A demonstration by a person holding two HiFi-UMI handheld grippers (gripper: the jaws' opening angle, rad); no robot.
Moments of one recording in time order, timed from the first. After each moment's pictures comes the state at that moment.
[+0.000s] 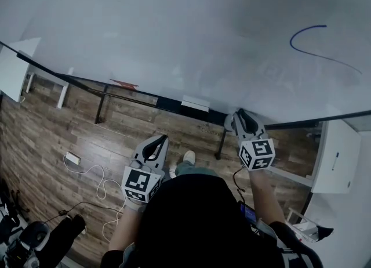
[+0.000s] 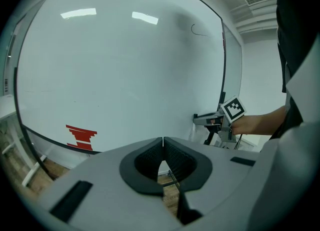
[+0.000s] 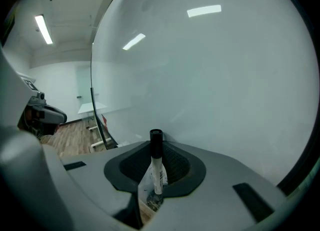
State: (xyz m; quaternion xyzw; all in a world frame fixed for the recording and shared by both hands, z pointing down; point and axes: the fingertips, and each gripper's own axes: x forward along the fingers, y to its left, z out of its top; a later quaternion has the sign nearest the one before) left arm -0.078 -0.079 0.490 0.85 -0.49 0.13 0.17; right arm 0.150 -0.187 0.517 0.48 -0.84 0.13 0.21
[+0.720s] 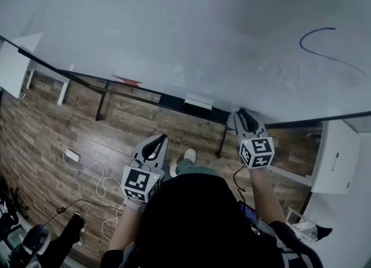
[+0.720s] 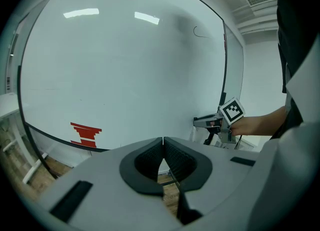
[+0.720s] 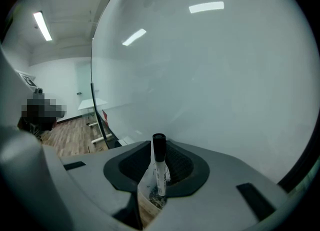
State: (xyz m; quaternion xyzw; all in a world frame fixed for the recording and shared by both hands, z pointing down) left arm -0.090 -0.070 0.494 0.85 -0.49 0.12 0.17; right arm 0.144 -0.183 0.530 0.48 -0.84 0.14 0.23
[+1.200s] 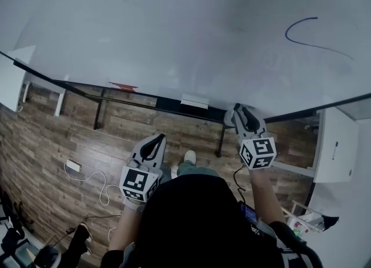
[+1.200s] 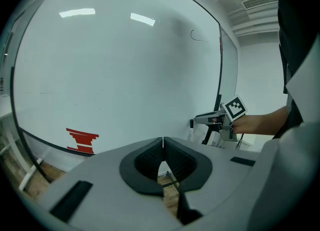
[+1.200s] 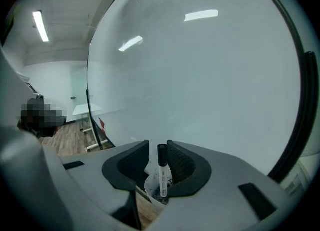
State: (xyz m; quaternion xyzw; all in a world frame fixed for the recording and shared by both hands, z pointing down) left arm -0.094 -0.074 0.484 0.86 -0.47 0.12 0.16; right arm 0.148 -0.172 0.497 0.51 -0.83 0.12 0.20
